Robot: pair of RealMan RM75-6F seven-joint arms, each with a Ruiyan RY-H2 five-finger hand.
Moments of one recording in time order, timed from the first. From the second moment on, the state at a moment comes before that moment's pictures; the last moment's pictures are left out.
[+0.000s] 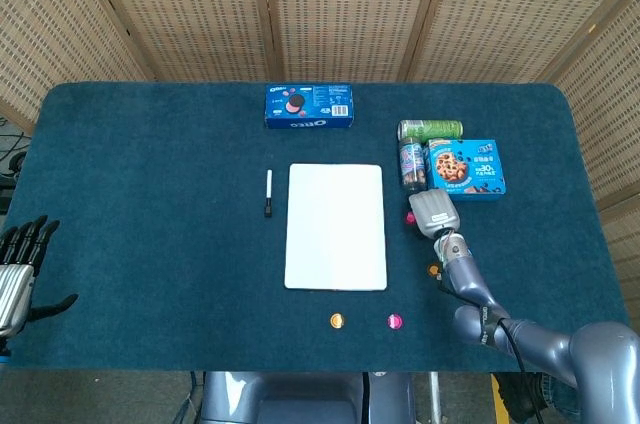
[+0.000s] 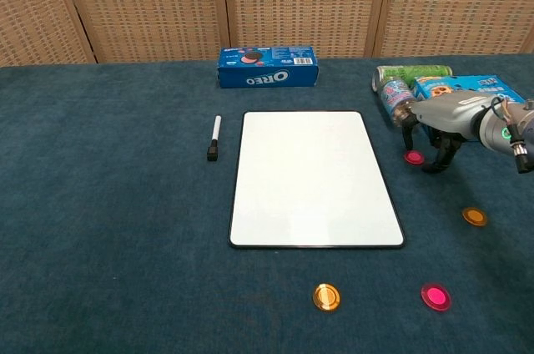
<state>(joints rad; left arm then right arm) -0.09 -1.10 -0.03 -1.65 1.47 1.44 0.07 0.84 -1.64 0.13 -1.12 -0.78 0.80 -0.59</state>
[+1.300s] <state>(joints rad) -0.10 -1.09 -0.03 -1.65 1.47 1.43 0.04 1.15 -1.63 0.31 -1.44 -0.30 0.92 -0.80</state>
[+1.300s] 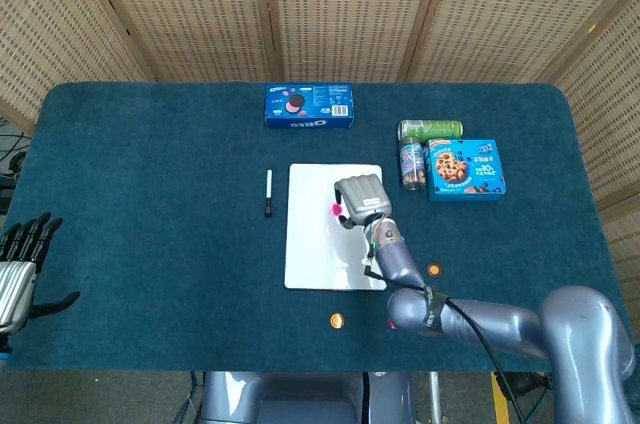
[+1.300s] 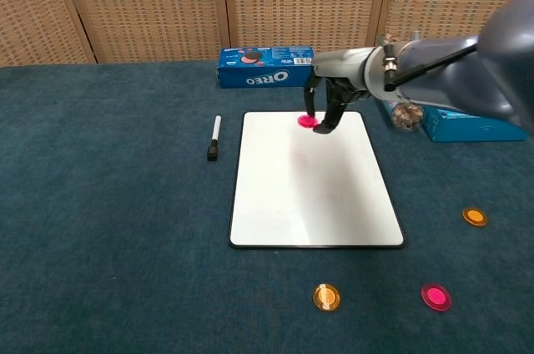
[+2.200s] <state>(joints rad) -0.11 -1.09 -0.01 -1.63 1.48 1.41 0.03 0.80 -1.30 -0.02 -1.72 -0.90 1.02 -0.52</state>
